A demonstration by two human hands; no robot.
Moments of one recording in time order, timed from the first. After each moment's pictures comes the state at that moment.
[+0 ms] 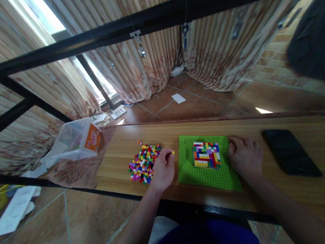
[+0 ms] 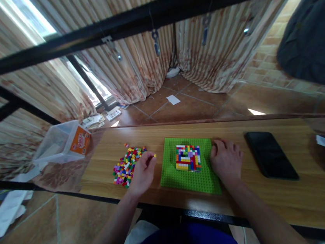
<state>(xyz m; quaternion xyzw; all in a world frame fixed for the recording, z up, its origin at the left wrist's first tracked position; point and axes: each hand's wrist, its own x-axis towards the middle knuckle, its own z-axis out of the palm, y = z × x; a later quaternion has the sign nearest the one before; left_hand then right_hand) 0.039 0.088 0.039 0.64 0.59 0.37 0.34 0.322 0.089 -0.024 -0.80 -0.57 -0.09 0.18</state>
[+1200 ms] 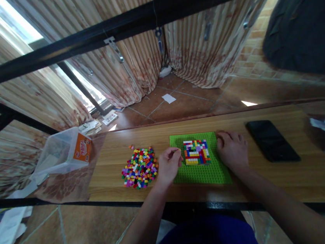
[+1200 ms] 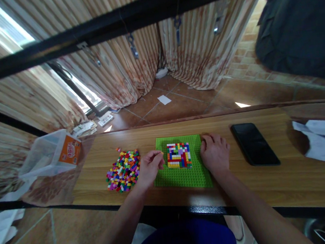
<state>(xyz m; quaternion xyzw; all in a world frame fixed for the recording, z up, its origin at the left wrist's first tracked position) 0.089 0.099 0.033 0.44 0.53 0.42 0.60 0.320 0.089 -0.018 -0.80 -0.57 -0.07 0.20</state>
